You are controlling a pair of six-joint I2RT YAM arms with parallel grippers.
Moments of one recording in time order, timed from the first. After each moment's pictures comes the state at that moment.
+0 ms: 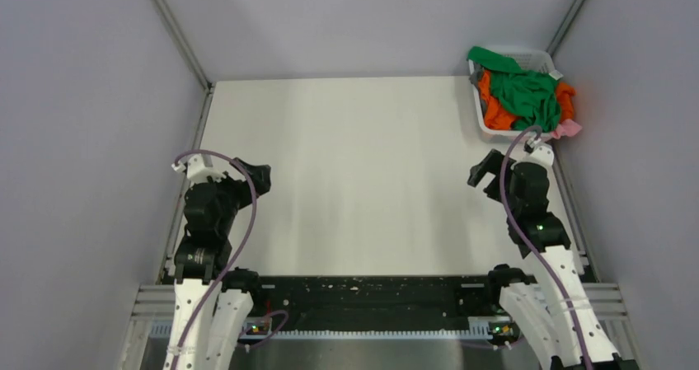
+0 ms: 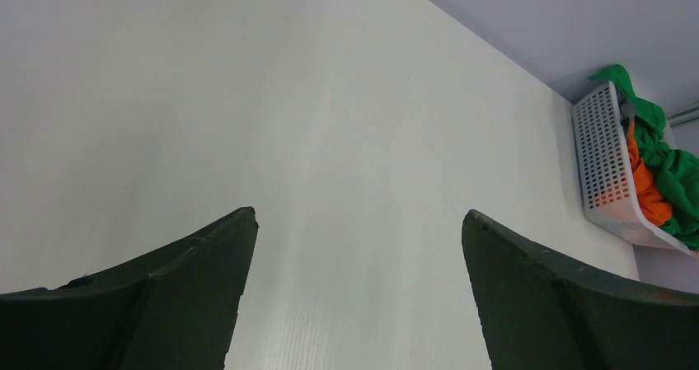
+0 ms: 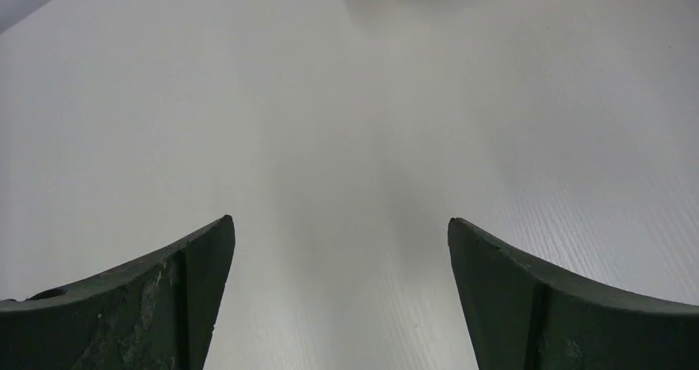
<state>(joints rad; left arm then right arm) -0.03 0.47 0.65 -0.43 0.00 -0.60 0.10 0.64 0.61 -0.41 0.17 0.47</state>
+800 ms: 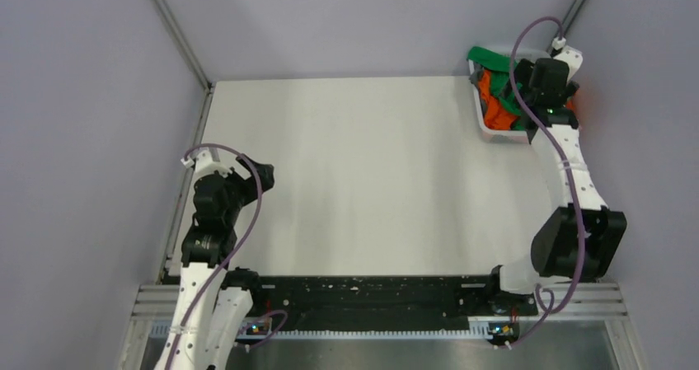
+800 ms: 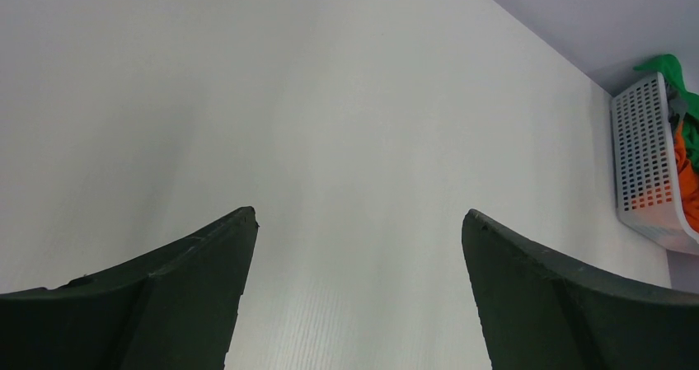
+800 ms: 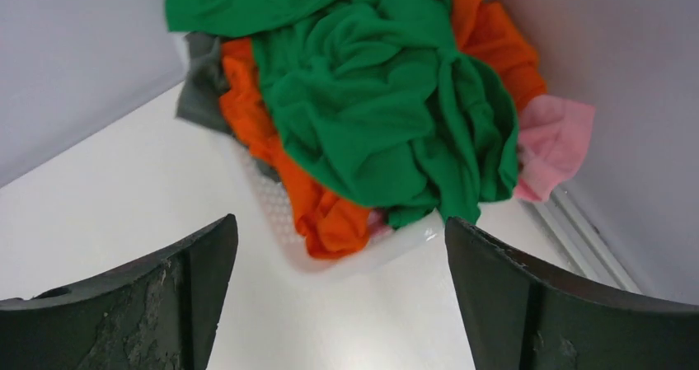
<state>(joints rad) -0.03 0.56 0.60 -0.36 -0.01 -0.60 -0.07 1.42 1.32 -0.31 0.31 0.30</state>
